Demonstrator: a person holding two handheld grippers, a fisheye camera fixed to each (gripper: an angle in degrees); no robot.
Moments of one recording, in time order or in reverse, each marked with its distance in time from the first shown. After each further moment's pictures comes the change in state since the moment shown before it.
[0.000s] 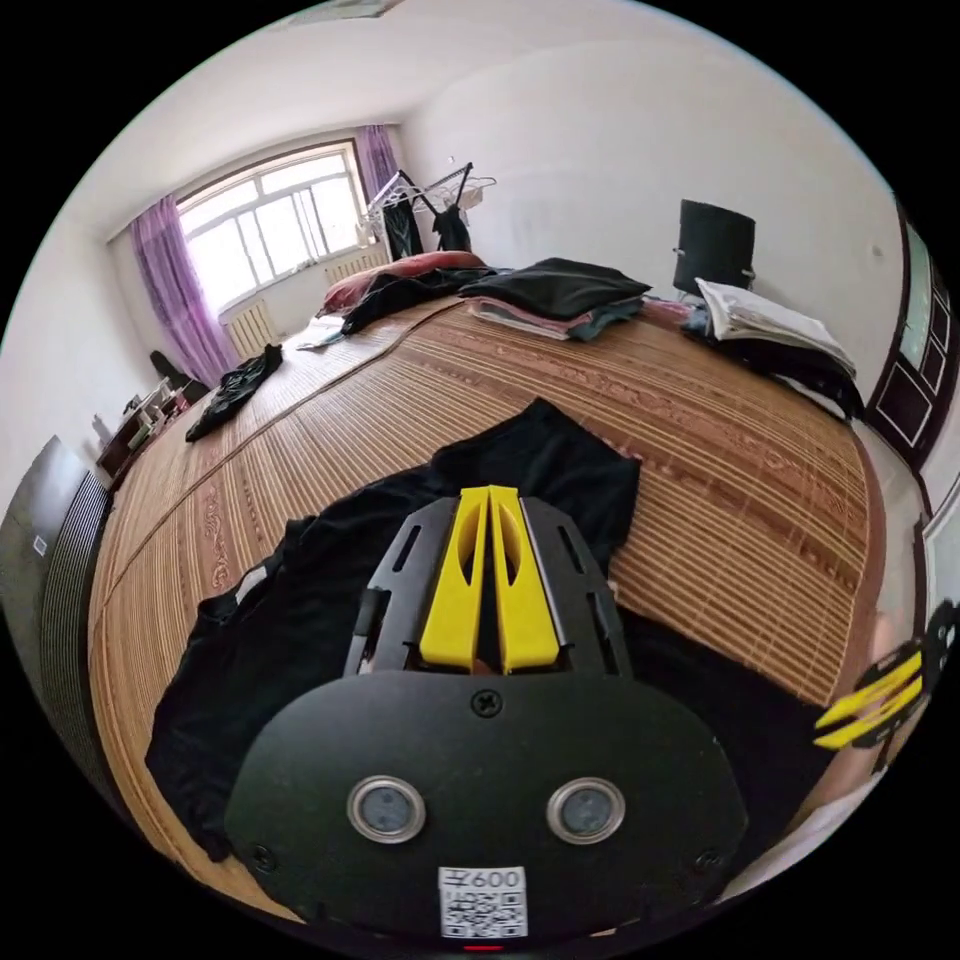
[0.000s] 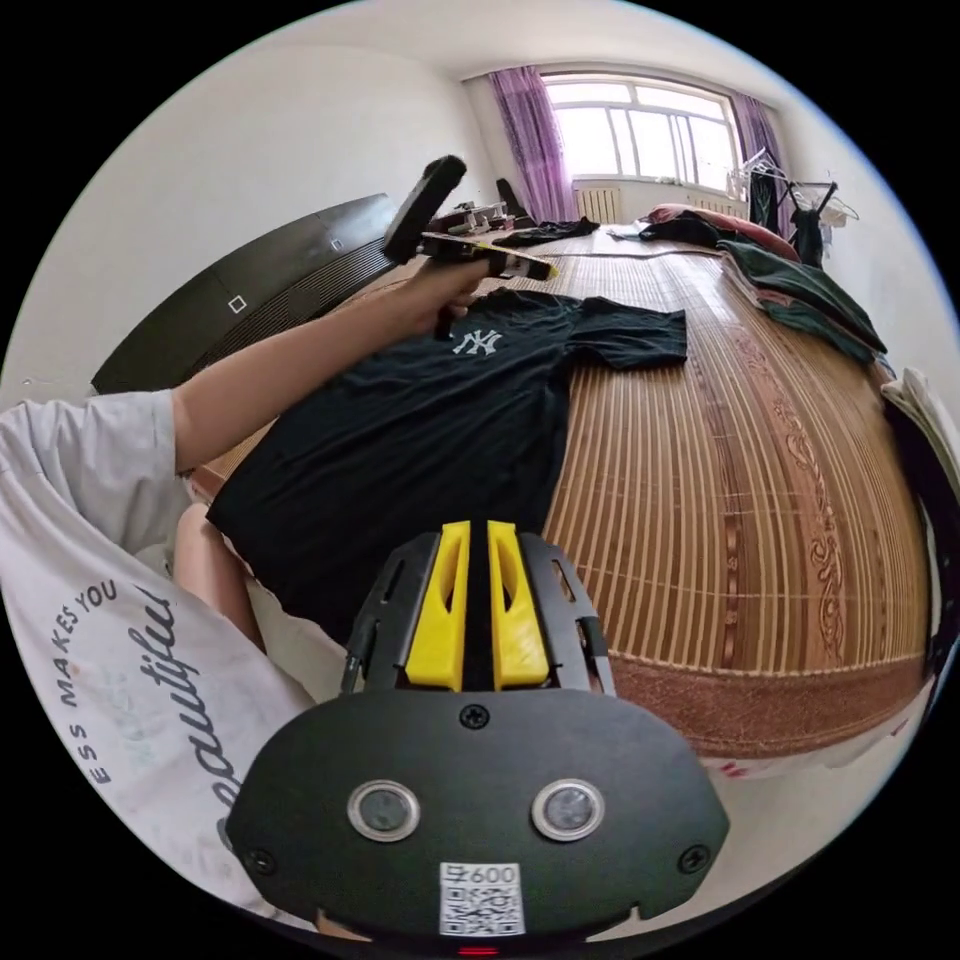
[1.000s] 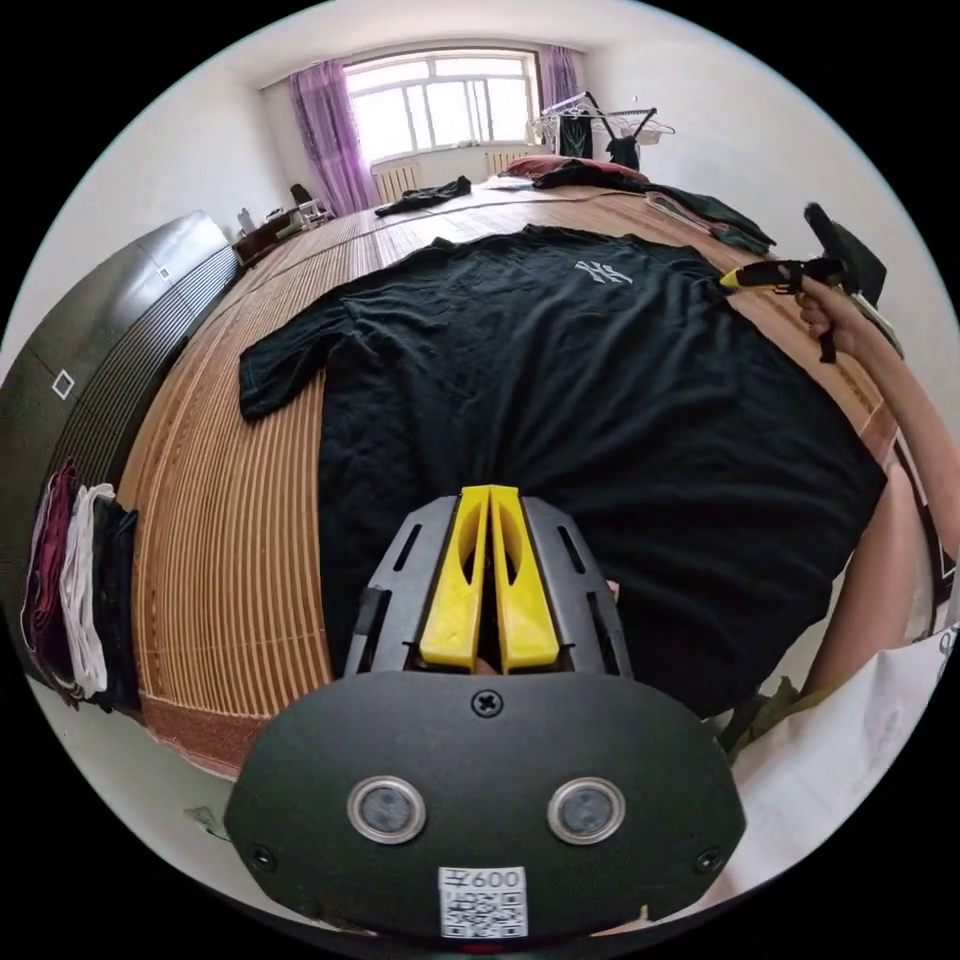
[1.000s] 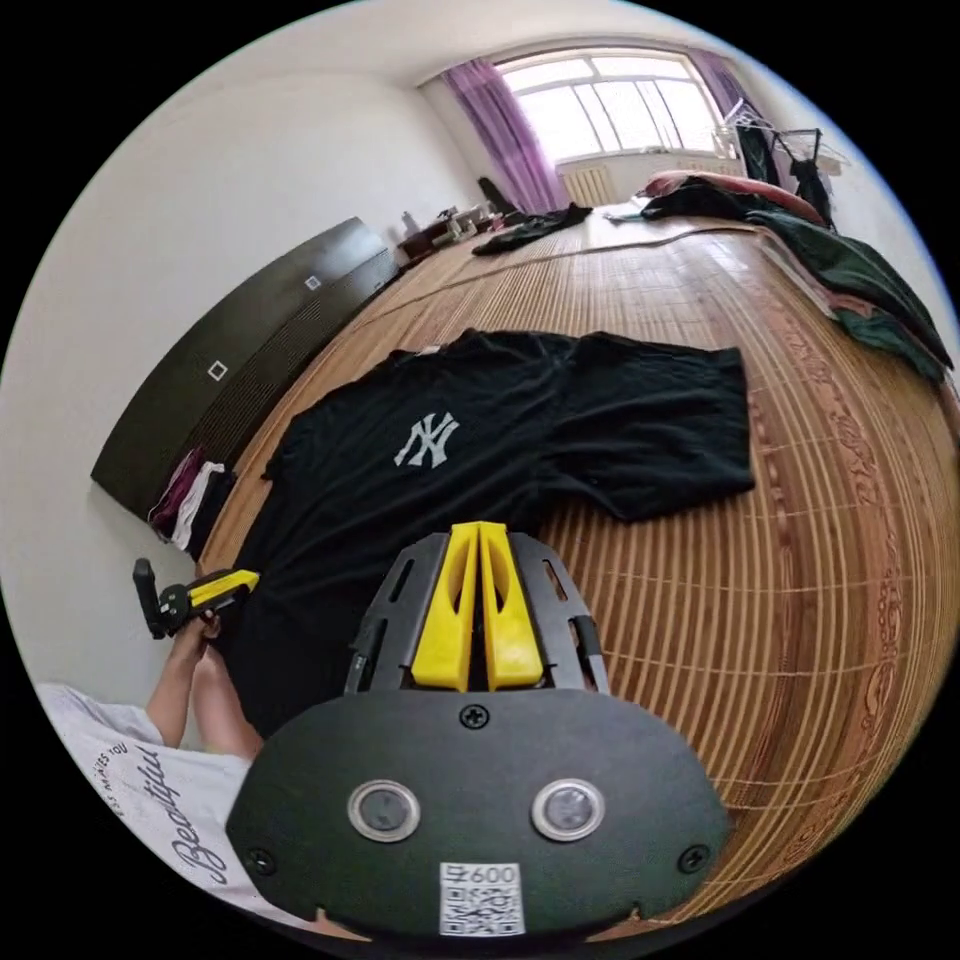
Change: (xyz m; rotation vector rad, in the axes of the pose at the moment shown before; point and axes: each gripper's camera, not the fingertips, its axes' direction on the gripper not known) left arm -0.045 0.220 -0.352 -0.263 -0.227 -0.387; right arm 0.114 -0.254 0.181 -0.080 -0.090 0.094
